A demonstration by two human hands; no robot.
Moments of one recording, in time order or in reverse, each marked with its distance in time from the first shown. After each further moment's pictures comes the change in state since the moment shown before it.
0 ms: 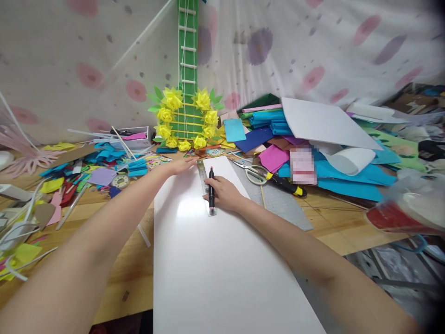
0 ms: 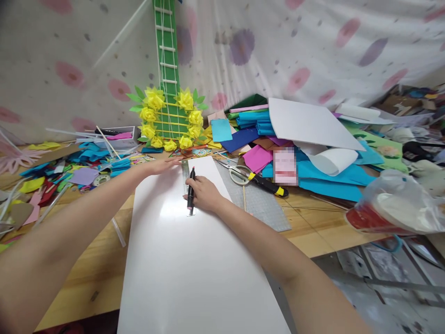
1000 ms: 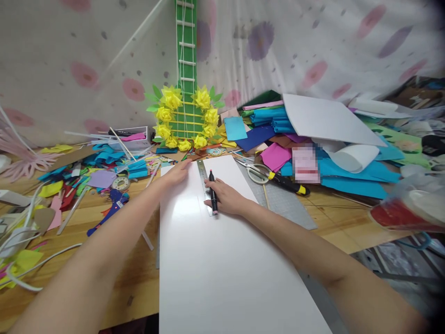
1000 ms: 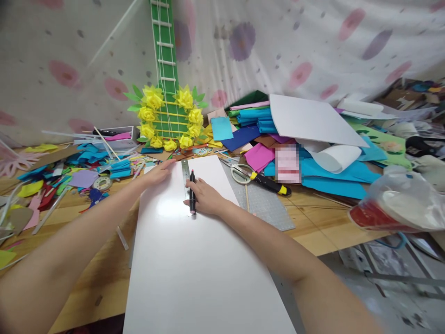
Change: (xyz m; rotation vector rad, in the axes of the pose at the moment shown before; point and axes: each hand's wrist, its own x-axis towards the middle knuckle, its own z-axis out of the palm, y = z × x) left_hand -0.011 -0.023 0.031 -0.172 0.222 -0.076; right_hand -0.006 0.001 0.005 0.196 -0.048 -0.079
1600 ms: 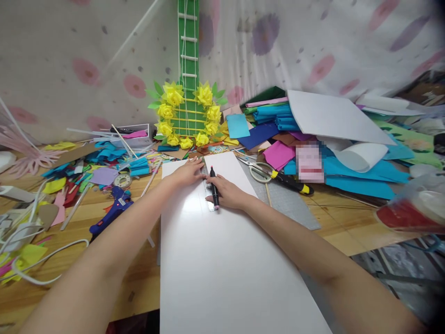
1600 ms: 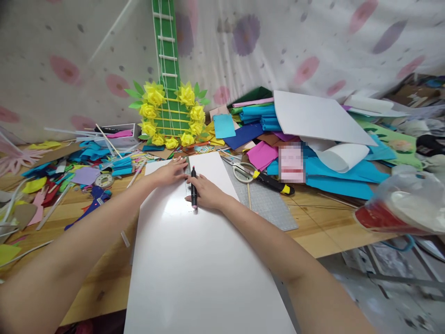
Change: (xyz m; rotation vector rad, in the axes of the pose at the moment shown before) left_hand -0.001 0.028 0.010 0.366 -0.123 0.245; right_hand 0.008 0.006 -0.004 0.047 -0.043 0.034
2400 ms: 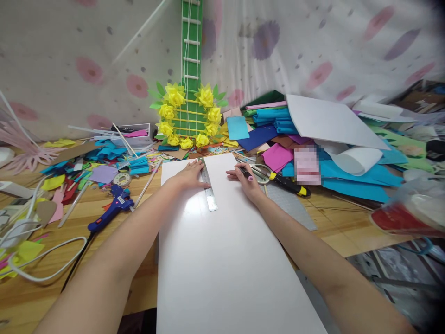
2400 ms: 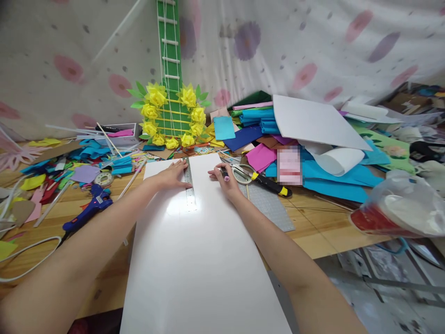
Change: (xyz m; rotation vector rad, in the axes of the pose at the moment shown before) left_hand -0.002 0.012 0.009 -0.053 -0.051 -0.081; right_hand -0.020 0.032 -0.016 0.901 0.623 0.419
